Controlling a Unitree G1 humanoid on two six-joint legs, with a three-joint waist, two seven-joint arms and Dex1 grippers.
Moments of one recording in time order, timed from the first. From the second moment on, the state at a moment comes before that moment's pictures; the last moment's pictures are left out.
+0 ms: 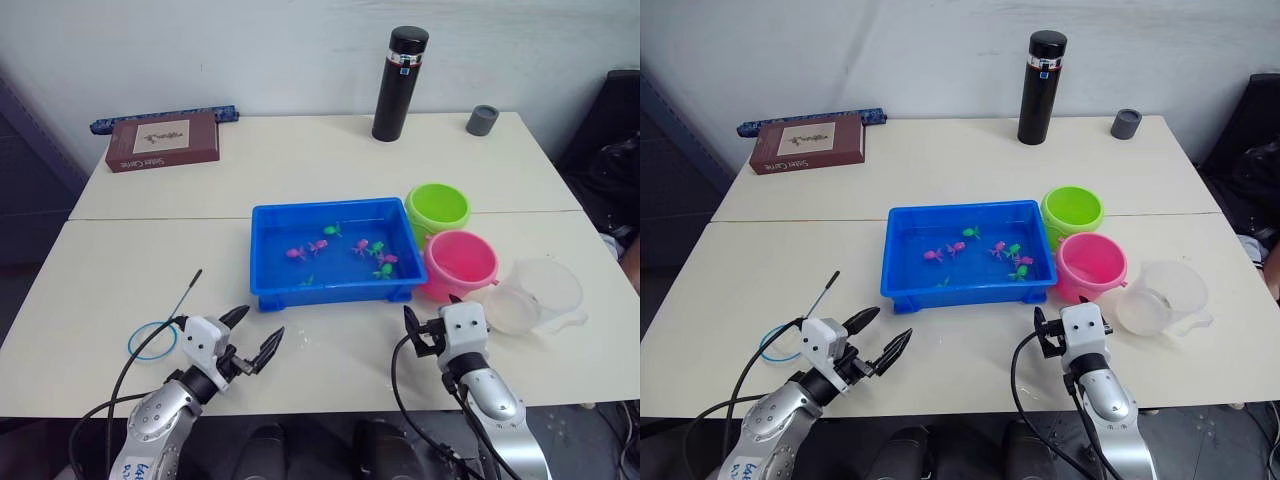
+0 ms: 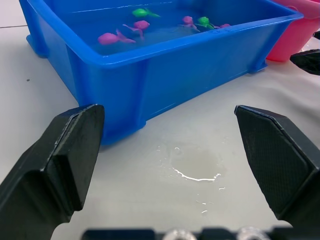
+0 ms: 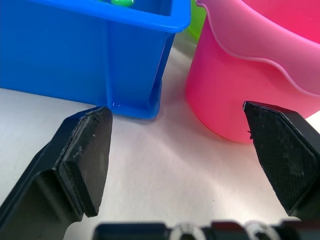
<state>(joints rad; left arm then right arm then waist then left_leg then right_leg) 0.27 0.28 0.06 -0.35 -0.31 0.13 -0.48 0.19 -0.17 0.00 -0.36 -0.06 0.24 0.16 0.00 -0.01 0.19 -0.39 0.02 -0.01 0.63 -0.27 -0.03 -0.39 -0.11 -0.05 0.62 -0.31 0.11</state>
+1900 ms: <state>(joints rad) -0.39 0.26 -0.13 -0.22 -0.43 0.33 -0.65 0.37 0.09 -0.54 -0.92 -0.02 0.56 -0.12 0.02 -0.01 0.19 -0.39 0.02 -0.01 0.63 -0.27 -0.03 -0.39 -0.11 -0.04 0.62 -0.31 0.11</state>
